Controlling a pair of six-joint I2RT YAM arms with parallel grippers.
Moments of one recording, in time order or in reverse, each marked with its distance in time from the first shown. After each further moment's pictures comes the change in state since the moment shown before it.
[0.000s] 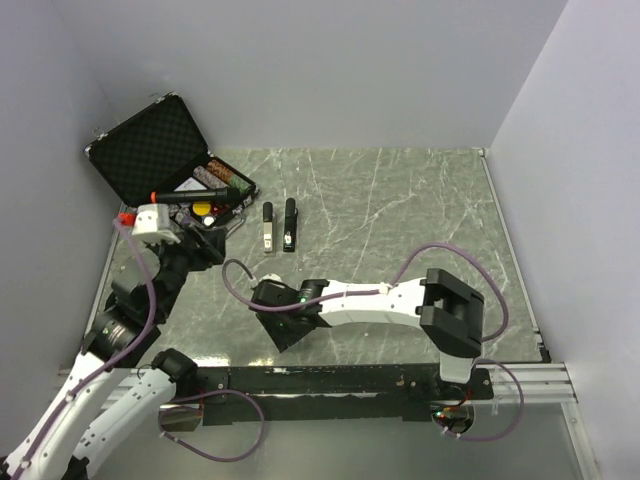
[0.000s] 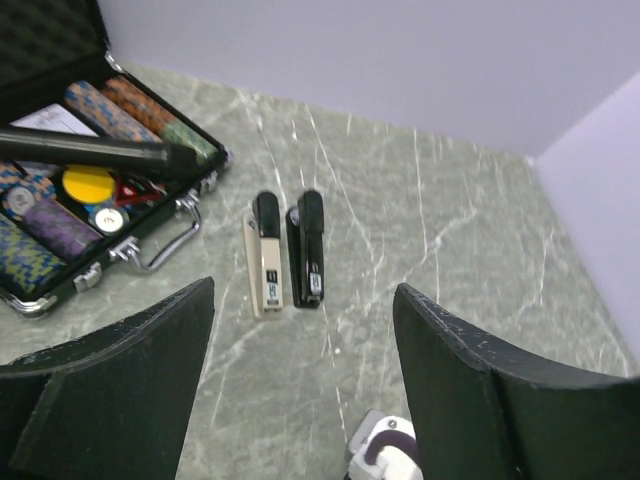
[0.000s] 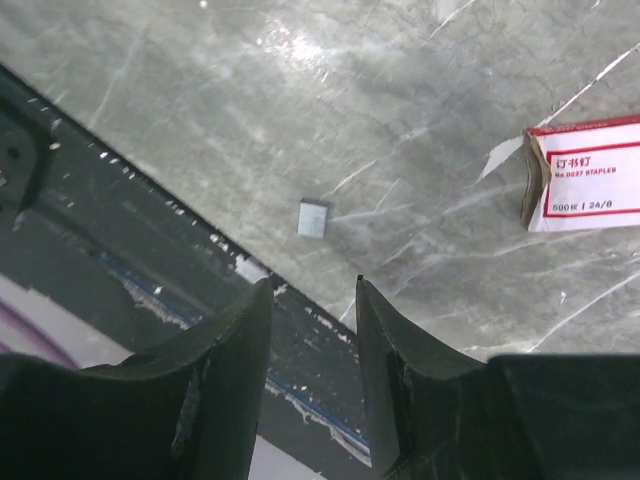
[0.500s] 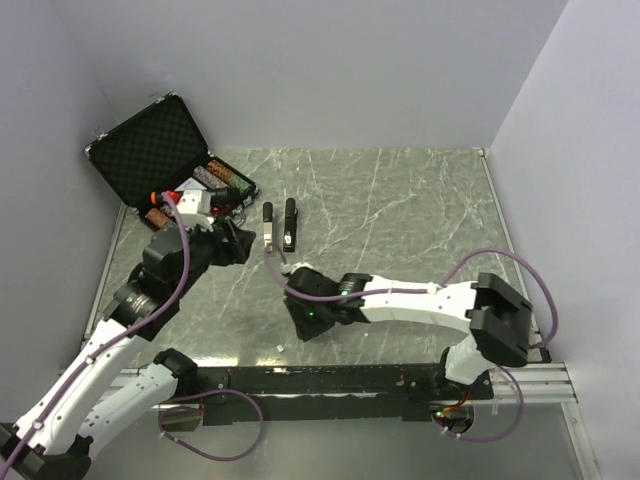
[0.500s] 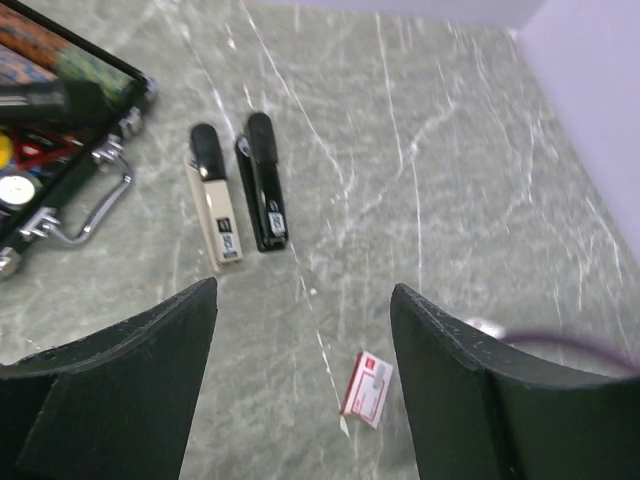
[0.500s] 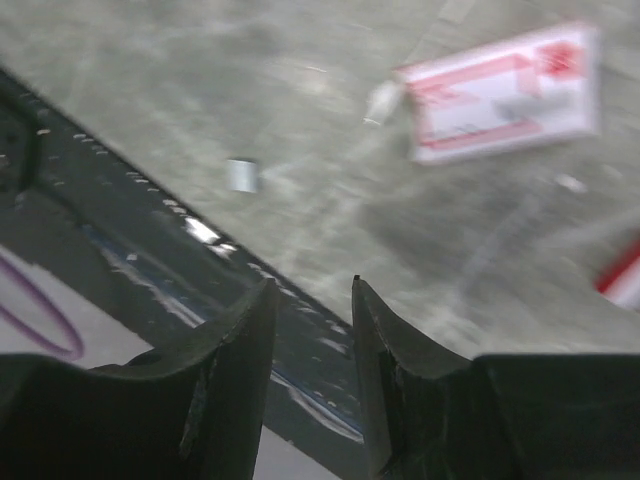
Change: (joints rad) left arm -0.006 0.195 0.040 -0.007 0.214 0.035; right arm -0.123 -0.274 -0.258 0.067 -0.019 0.021
